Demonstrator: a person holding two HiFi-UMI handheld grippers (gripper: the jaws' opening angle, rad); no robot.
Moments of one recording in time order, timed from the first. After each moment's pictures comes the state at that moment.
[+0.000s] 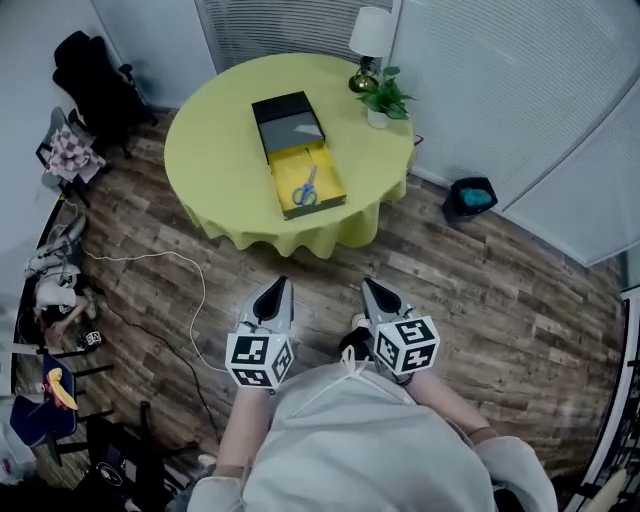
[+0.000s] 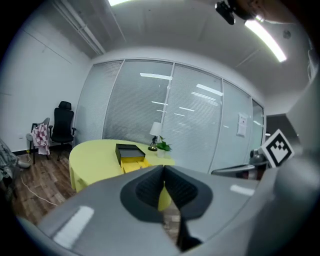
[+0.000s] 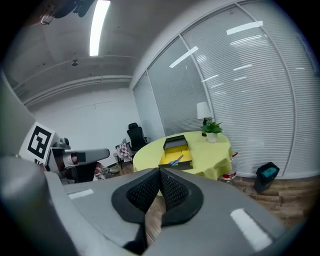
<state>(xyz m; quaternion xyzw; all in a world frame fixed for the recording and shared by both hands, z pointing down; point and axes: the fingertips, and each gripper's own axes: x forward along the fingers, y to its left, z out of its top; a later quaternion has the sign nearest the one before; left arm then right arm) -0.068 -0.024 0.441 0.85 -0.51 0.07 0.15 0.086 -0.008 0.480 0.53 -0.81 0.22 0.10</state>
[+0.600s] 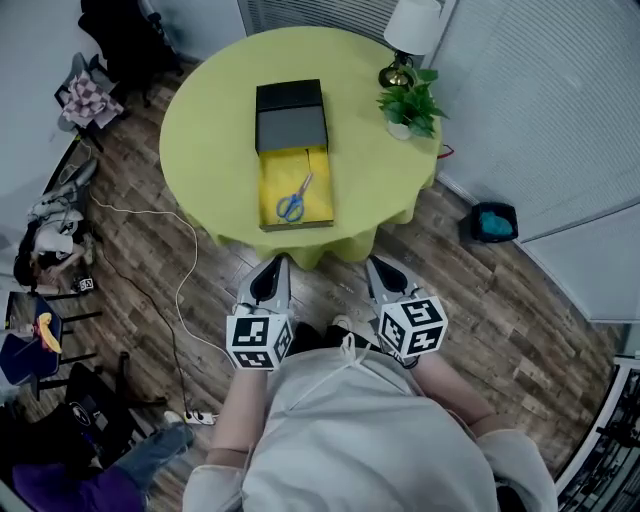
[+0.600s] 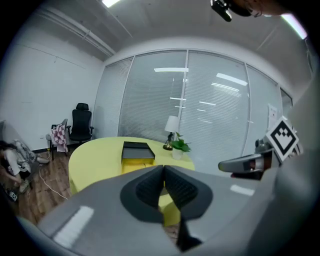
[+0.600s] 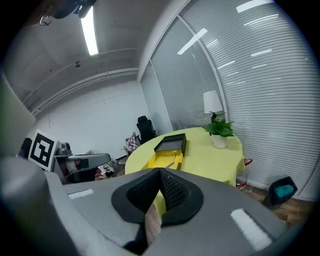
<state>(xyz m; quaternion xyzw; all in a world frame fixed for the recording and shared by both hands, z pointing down) 0.021 -0.184 0.465 0.77 -0.61 0.10 0.16 0.187 -0.203 0.489 0.43 -0.86 0.23 0.14</state>
